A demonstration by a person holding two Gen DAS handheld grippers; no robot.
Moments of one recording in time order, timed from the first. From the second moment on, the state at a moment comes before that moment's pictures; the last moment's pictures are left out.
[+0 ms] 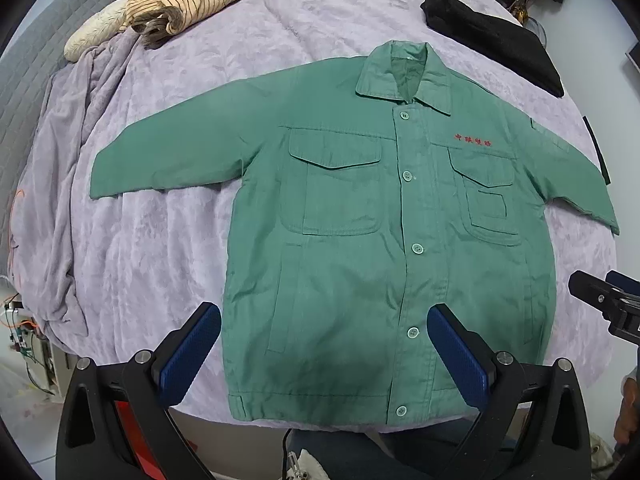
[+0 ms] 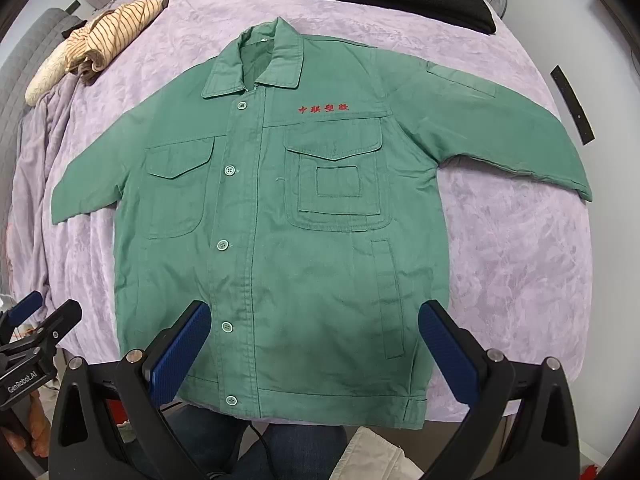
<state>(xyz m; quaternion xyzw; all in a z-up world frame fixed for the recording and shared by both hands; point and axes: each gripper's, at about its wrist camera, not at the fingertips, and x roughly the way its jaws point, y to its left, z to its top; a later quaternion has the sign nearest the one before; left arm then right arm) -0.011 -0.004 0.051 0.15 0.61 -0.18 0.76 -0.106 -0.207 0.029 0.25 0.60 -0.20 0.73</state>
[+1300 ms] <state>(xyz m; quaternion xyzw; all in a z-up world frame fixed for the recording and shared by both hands) -0.018 -0.013 0.053 0.16 0.61 -0.18 0.76 -0.111 -0.205 0.030 0.24 0.60 -0.21 0.73</state>
